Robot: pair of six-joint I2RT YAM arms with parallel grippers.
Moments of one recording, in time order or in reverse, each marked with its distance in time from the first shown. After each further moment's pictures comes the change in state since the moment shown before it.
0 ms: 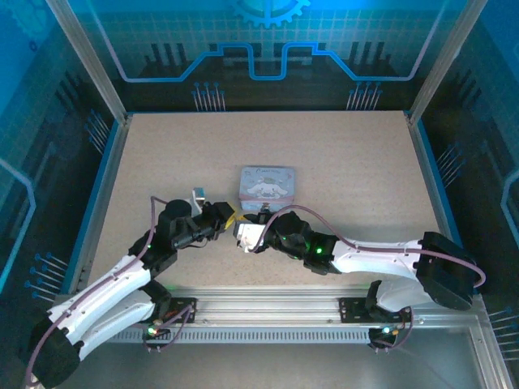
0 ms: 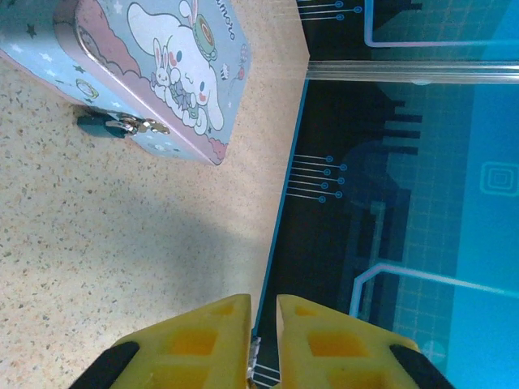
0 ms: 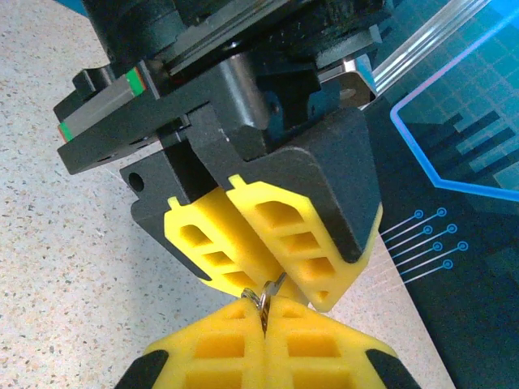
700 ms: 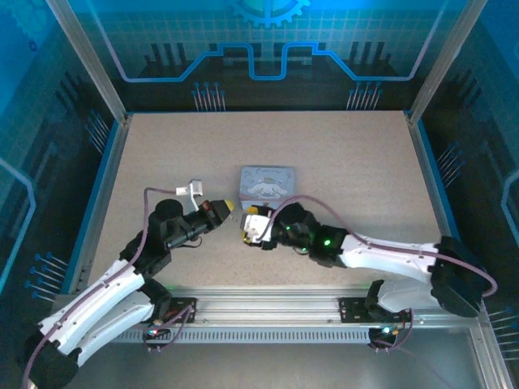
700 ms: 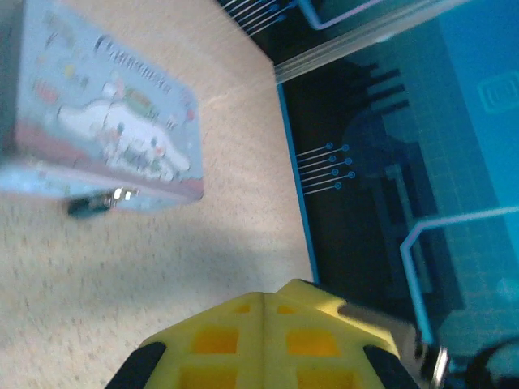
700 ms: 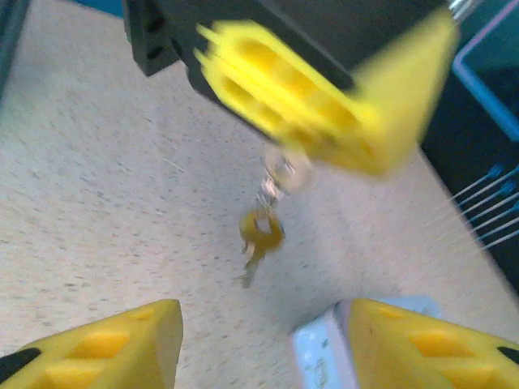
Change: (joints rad) left arm 0.006 -0.088 0.060 -0.048 -0.020 0.496; right arm -0.115 -0.115 0.042 -0.278 -0.220 0.196
